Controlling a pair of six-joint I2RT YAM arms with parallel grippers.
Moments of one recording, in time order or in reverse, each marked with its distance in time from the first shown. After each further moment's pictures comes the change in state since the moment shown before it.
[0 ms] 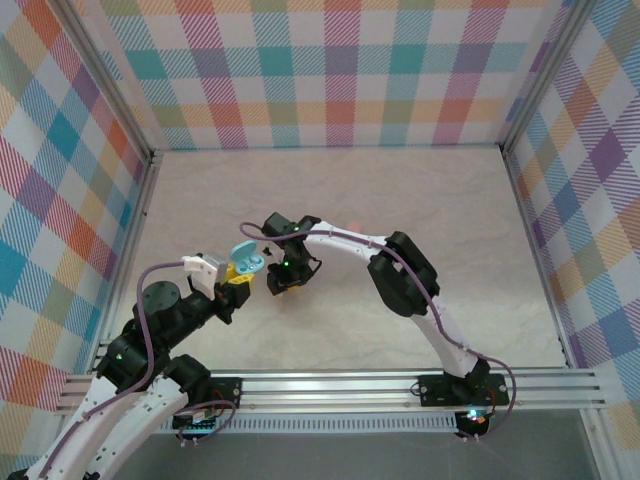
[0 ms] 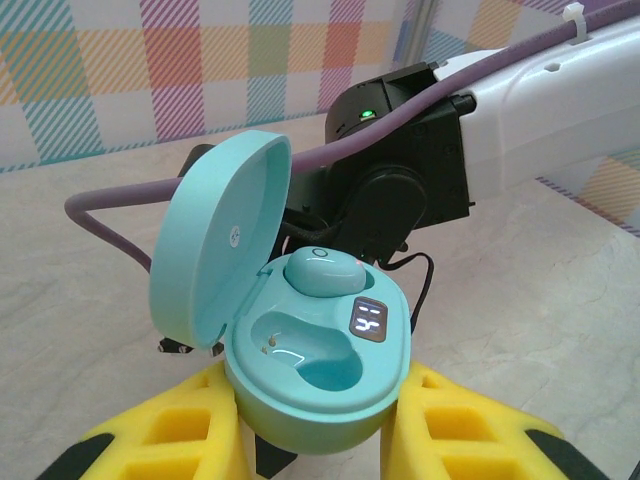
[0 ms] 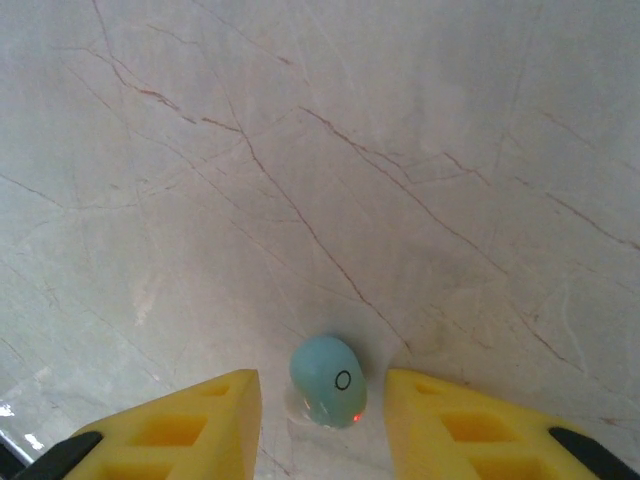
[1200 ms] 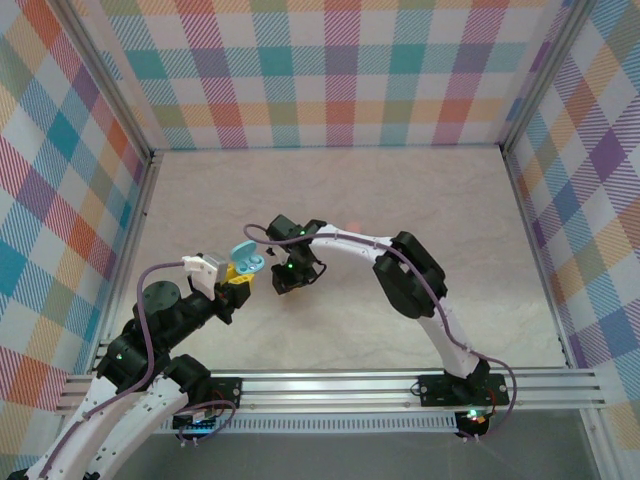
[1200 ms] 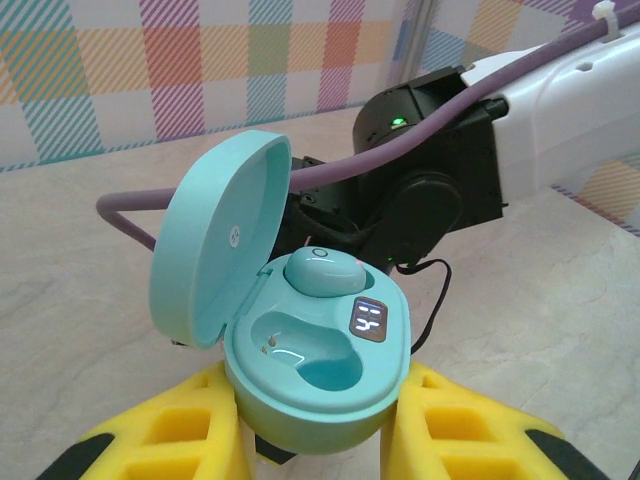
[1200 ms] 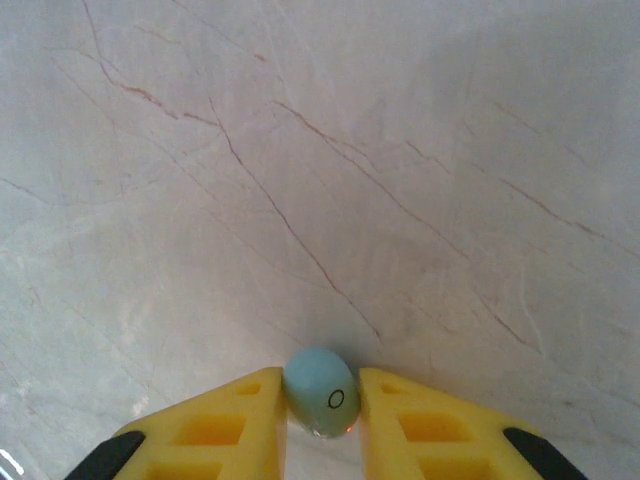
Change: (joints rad) left arm 0.000 0.000 -0.001 0.000 0.000 0.000; right arm -0.014 -0.081 -0.141 0.123 0.032 0.001
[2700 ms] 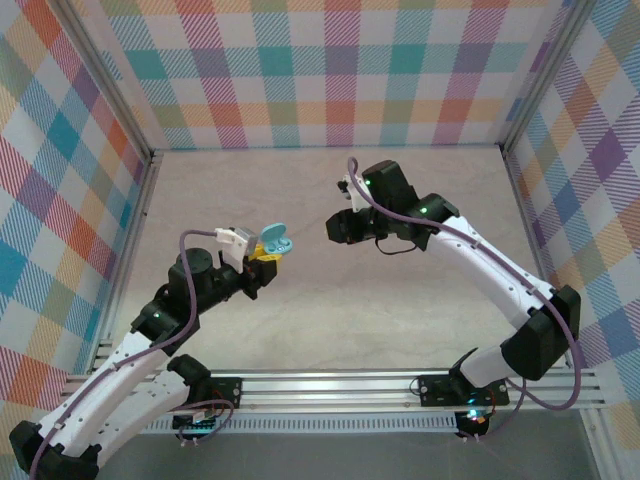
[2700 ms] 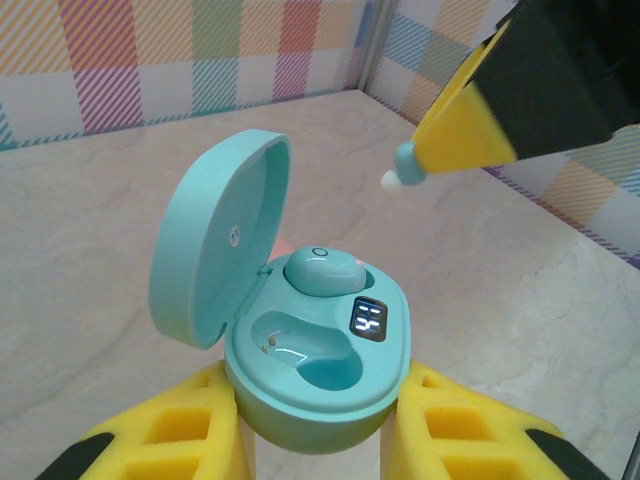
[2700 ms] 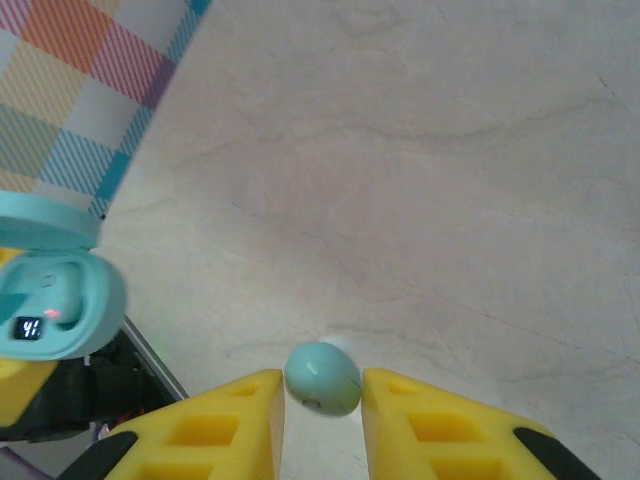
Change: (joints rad) left arm -0.001 0.340 0.017 0.304 0.108 -0.042; right arm -0.258 -0.791 -0.308 0.043 -0.054 -0.019
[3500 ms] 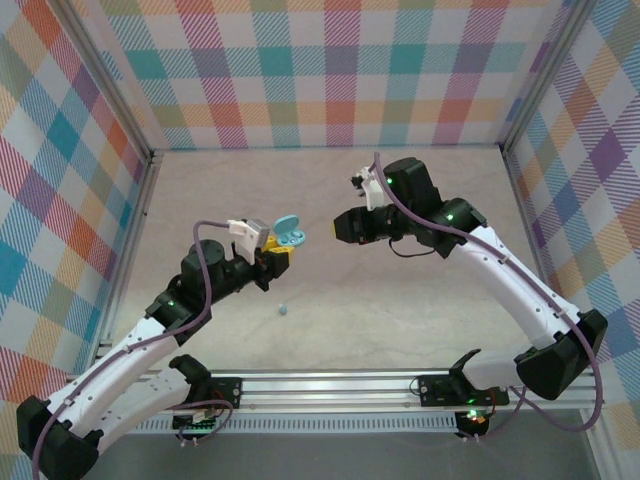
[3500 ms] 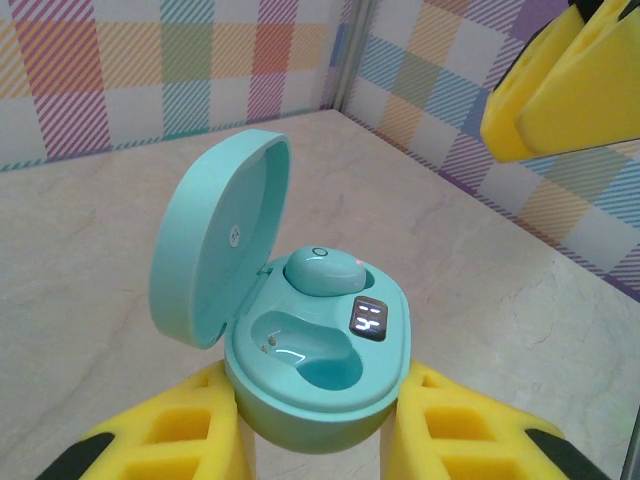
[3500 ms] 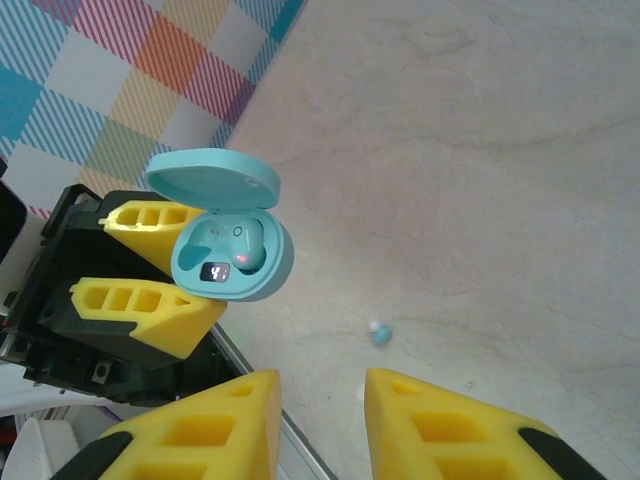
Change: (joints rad) left arm -0.039 0.106 0.015 0.138 0.005 -0.017; right arm -0.018 -0.109 -0.003 -0.022 -0.115 0.050
